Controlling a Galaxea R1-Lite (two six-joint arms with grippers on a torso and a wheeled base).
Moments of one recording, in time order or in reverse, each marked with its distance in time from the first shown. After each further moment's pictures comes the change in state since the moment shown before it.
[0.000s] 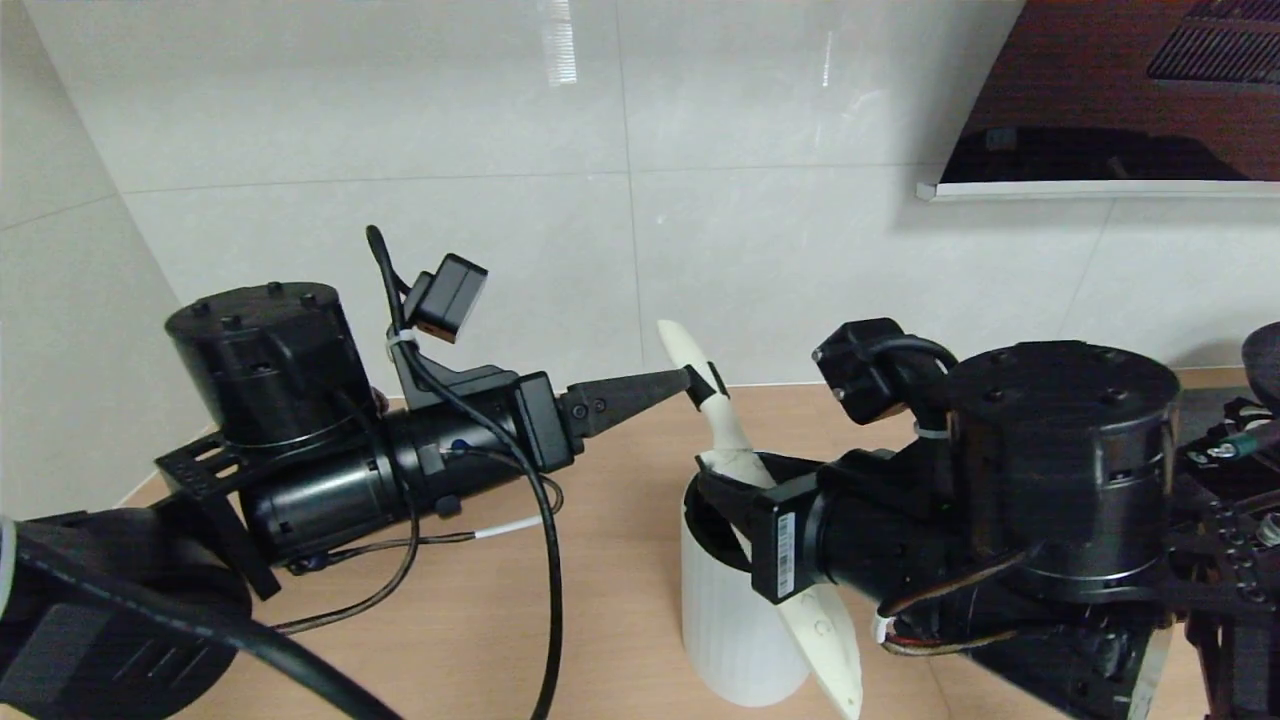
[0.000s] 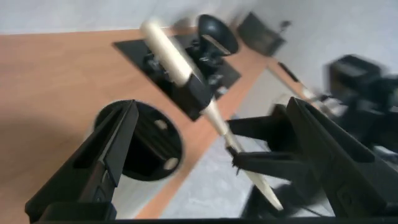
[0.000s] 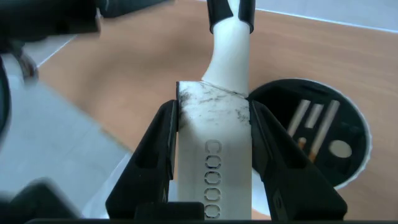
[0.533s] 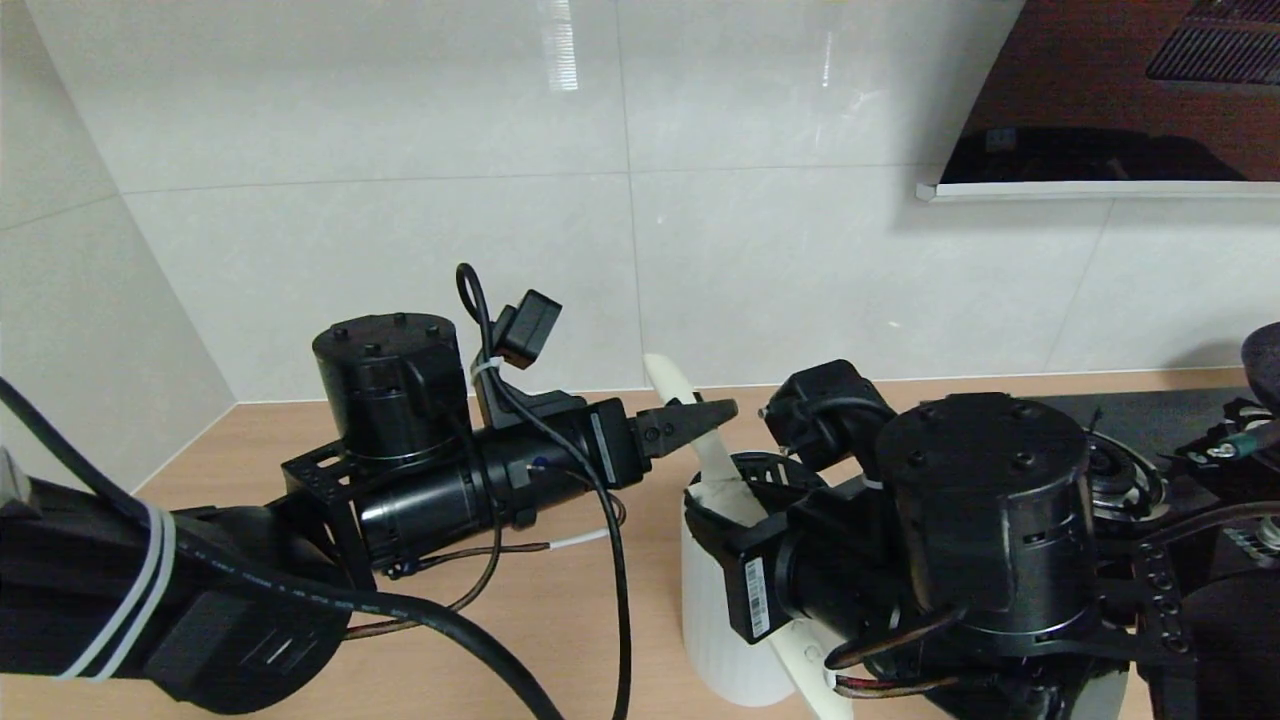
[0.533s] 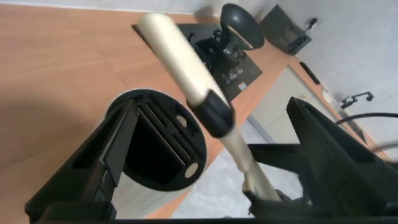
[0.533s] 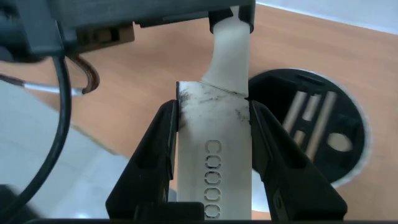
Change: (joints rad) left arm -0.066 0.119 -0.047 -0.003 0.083 -0.001; right arm 0.035 0.053 0.008 -0.003 -0.081 -0.065
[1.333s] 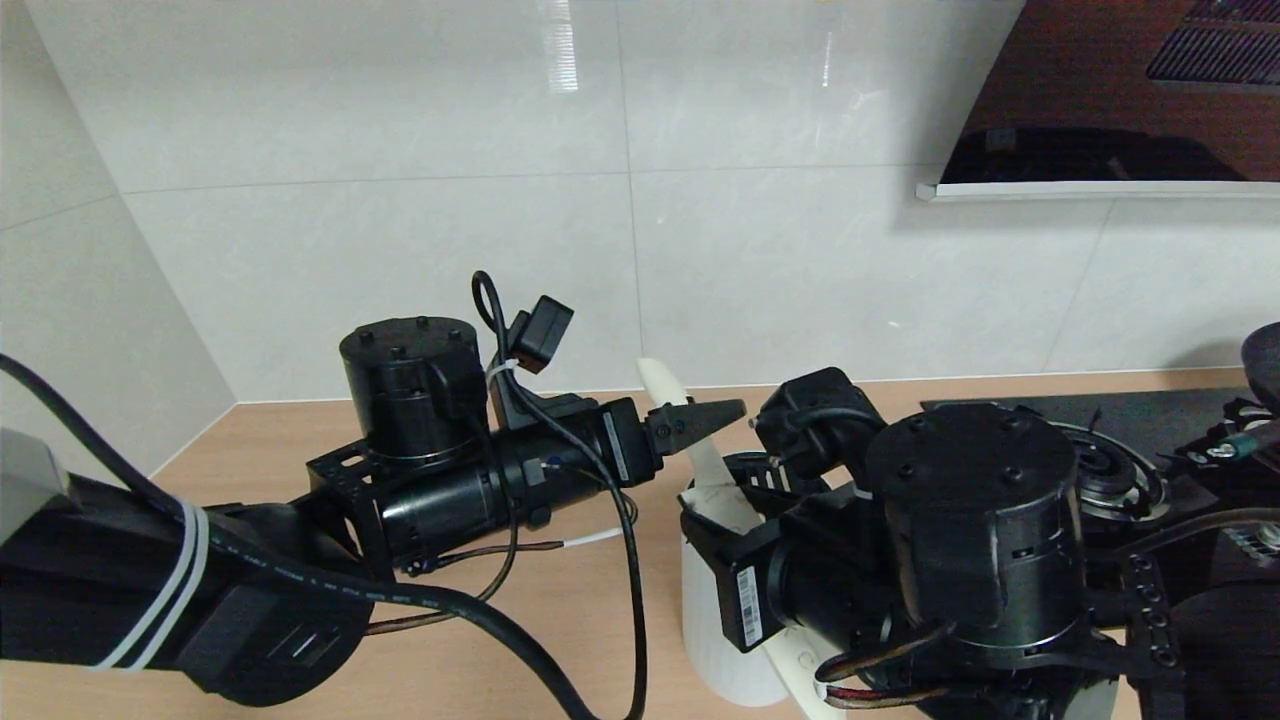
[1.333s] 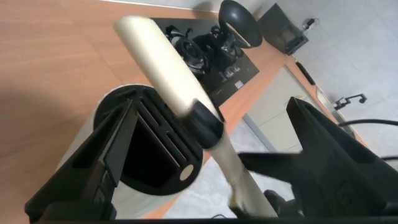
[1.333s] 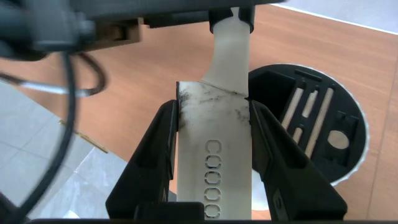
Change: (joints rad) left arm -0.013 0.027 -0.018 -0.002 0.006 -0.049; right arm 0.011 0.010 0.005 -0.017 -0.004 -0.005
